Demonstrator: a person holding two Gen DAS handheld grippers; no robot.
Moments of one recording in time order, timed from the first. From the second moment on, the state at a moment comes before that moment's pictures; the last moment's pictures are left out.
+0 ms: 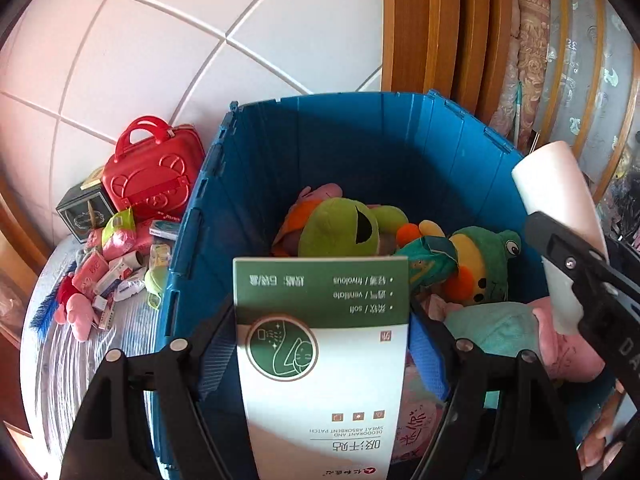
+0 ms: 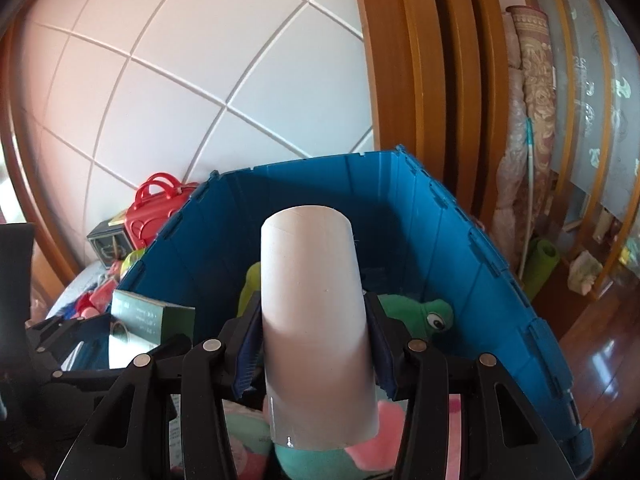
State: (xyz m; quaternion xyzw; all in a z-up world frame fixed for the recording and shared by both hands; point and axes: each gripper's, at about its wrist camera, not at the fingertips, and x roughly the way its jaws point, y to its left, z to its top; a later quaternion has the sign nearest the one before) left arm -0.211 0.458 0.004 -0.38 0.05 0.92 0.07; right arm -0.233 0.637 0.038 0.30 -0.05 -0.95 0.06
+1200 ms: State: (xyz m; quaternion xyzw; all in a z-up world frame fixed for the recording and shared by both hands) left arm -0.093 0.386 0.032 -0.29 0.00 0.96 0.00; right arm -0.141 0.609 0.058 0.24 -0.06 -0.97 0.08
